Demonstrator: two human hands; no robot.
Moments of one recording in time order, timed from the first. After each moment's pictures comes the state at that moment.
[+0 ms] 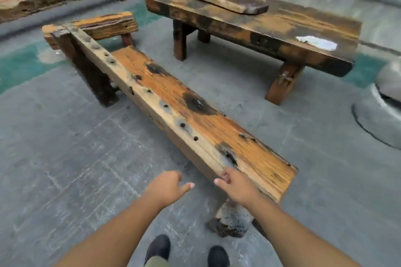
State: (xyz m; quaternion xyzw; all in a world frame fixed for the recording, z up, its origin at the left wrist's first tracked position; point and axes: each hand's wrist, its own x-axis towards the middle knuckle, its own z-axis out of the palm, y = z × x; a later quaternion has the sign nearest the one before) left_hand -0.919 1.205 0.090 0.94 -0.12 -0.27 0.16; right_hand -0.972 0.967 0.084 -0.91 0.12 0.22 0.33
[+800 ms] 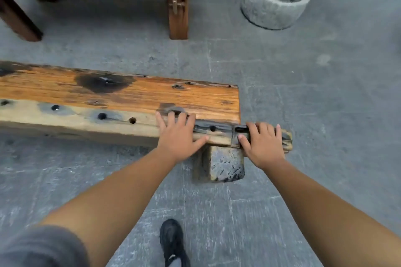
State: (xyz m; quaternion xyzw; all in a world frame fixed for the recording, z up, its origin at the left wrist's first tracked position) left_hand -0.845 1.067 0.008 0.82 -0.55 -0.12 -0.02; right_hand -1.072 0.931 -0.013 -0.89 0.45 0.06 0.04
